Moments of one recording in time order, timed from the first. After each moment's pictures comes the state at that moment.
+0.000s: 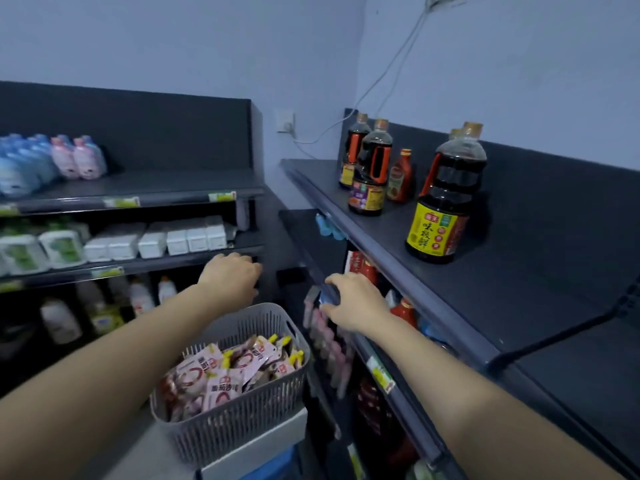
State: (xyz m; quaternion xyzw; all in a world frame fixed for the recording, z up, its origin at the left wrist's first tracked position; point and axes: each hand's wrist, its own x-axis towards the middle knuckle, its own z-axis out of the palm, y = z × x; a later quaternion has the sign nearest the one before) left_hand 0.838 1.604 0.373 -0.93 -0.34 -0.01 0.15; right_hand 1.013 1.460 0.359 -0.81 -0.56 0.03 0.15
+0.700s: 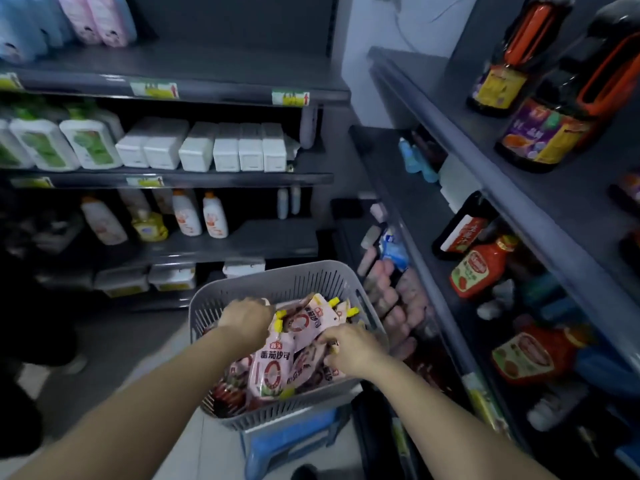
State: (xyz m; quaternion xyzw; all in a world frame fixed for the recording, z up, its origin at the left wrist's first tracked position) left_hand 0.801 1.745 0.140 -0.89 -0.41 0.18 -0.04; right_hand 0.979 1.634 0.148 -0.75 -0.60 0.28 -0.03
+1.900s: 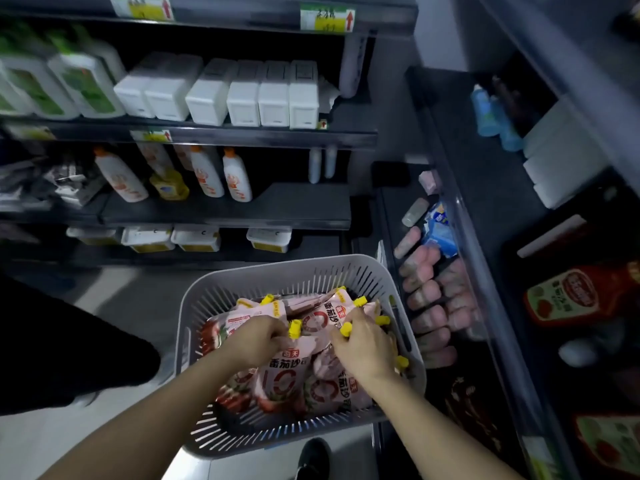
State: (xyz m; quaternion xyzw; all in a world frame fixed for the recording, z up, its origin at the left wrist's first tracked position) left_hand 0.812 1.777 0.049 -0.78 -0.48 0.10 -0.39; right_hand 0.992 1.696 0.094 -0.82 -0.50 0.26 0.06
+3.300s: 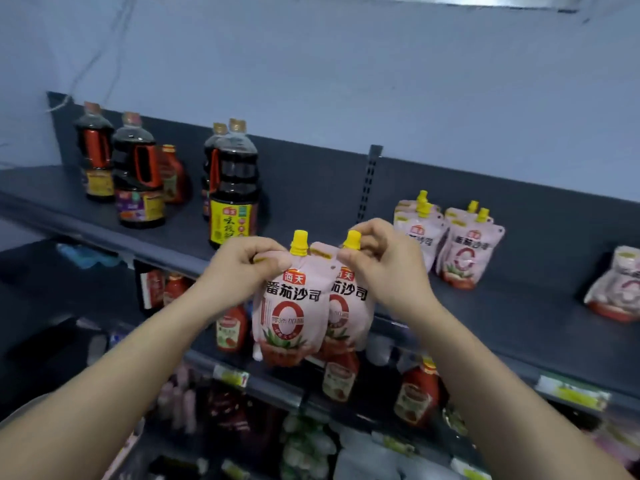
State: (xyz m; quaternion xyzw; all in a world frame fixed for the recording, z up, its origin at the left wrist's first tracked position) left_hand 0.962 1.441 0.443 -0.79 0.18 -0.17 -0.57; right_hand 0.987 1.224 0.461 -0.81 -0.21 -0.23 0.49
